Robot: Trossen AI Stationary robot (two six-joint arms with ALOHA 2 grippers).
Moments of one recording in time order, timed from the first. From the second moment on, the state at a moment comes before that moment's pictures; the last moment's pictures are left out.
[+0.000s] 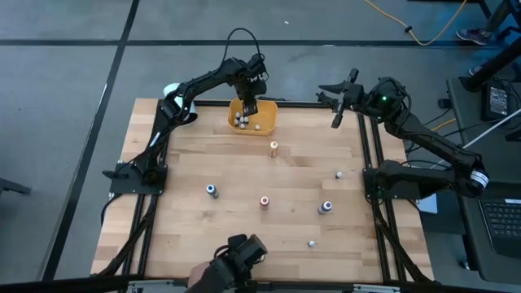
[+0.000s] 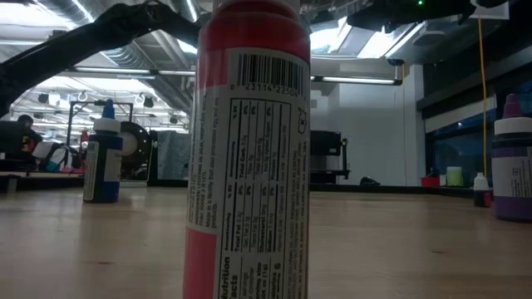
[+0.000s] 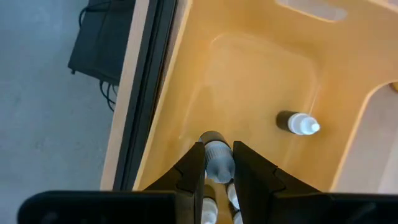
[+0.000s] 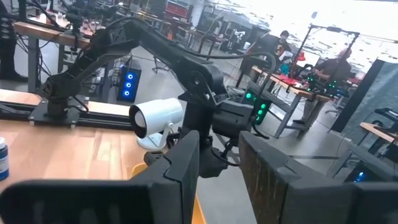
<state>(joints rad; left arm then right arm) 0.73 2.31 2.15 -1.17 0.14 0.47 -0.70 0.92 0.86 0.08 -0.34 -0.32</state>
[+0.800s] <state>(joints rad) 0.72 2.31 2.02 -1.03 0.12 0.49 -0.70 0.92 0.86 0.08 -0.34 -0.29</state>
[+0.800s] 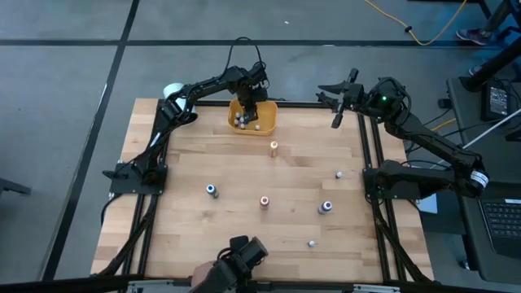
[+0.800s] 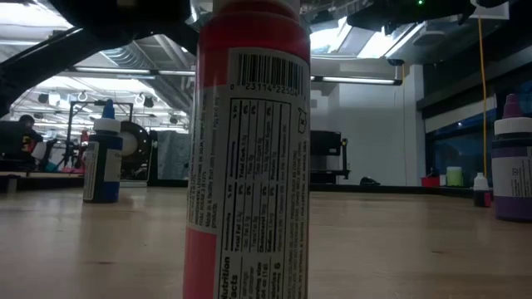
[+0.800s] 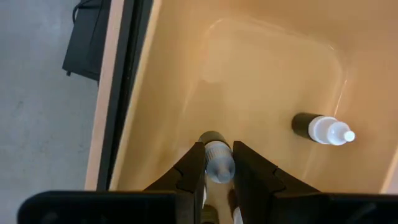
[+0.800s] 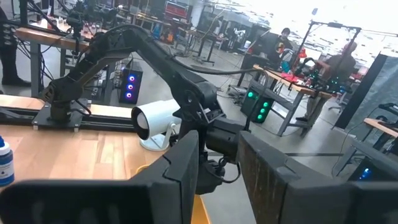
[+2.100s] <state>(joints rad) 0.71 2.11 1.94 -1.01 0.13 0.37 -0.70 0.91 0.86 -0.15 -0.37 -0.34</state>
